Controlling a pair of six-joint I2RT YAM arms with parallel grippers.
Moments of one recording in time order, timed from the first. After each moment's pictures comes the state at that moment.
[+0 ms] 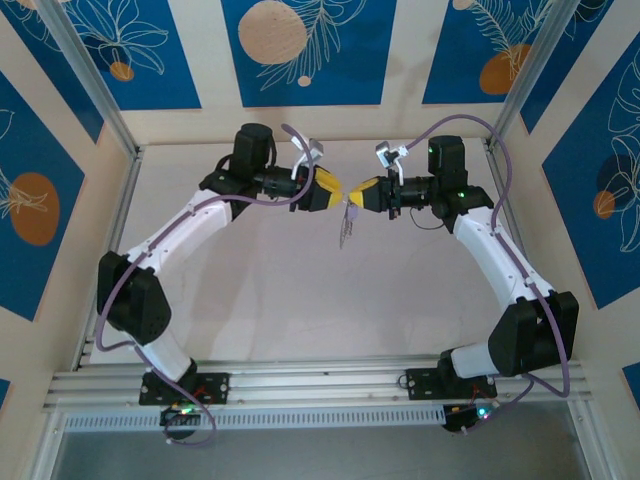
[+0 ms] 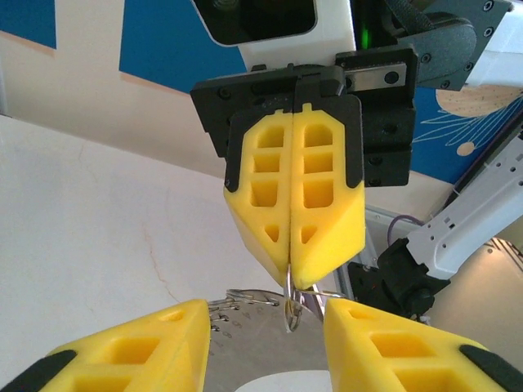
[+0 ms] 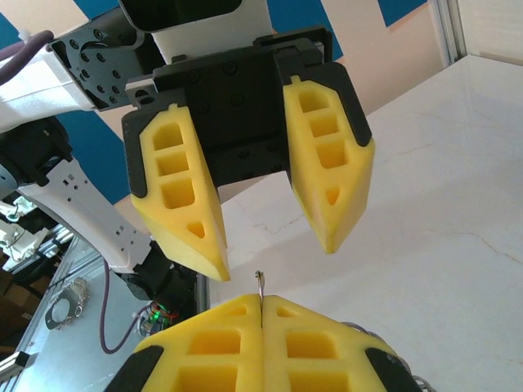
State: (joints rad) left arm -0.52 1.68 1.52 -0.24 1.08 0.03; right arm 0.21 1.39 1.24 -0.36 -1.23 0.02
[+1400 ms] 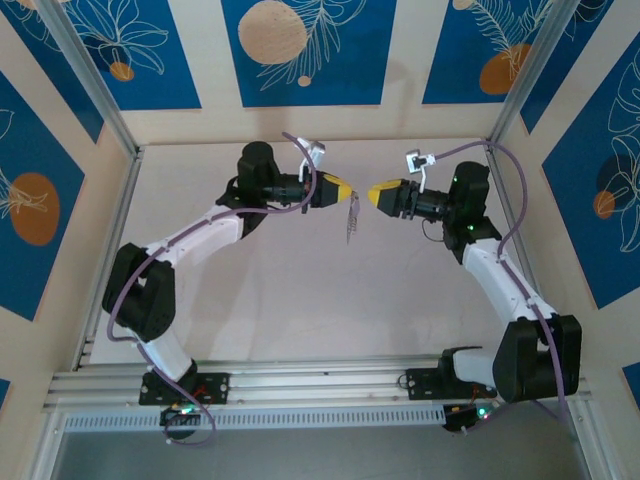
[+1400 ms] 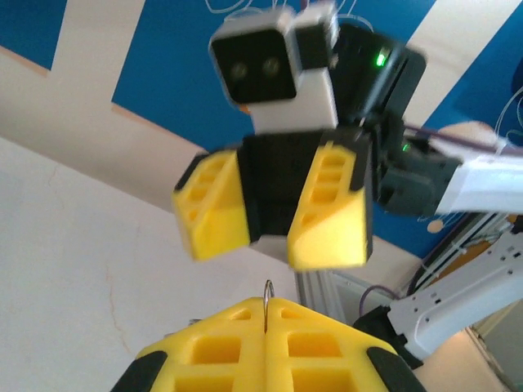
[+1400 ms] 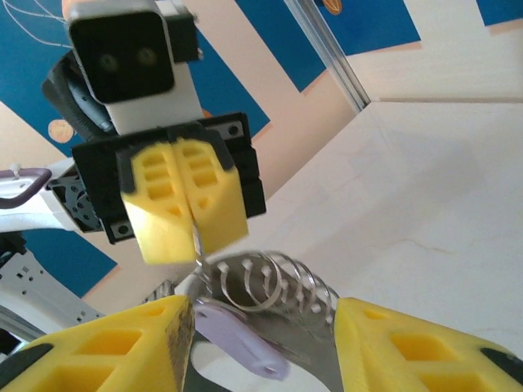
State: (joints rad) left arm -0.56 1.71 1.30 0.41 1.04 -0.50; right arm 0.10 1.25 0.87 0.23 -1.10 0.52
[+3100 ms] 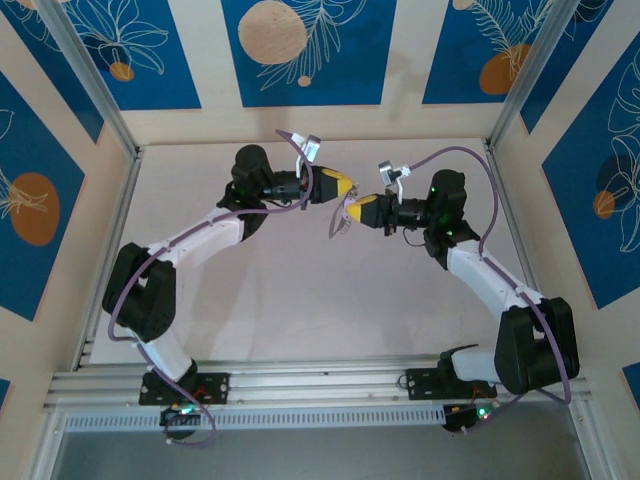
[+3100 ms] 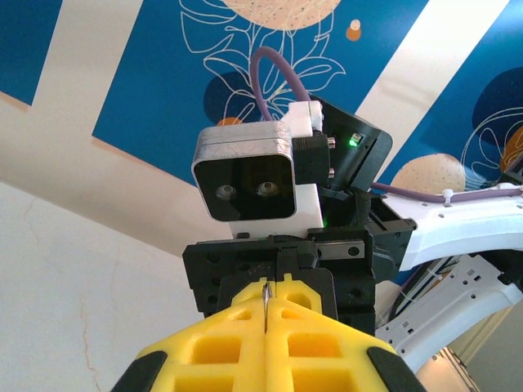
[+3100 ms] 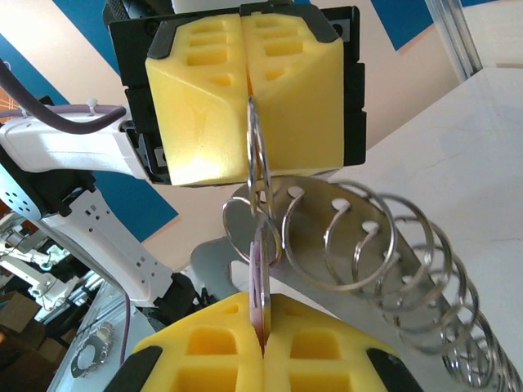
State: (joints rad) left arm -0.56 1.71 1.27 0.60 1.04 -0.65; right arm 0.24 1.31 0.85 0.40 -1.21 0.55
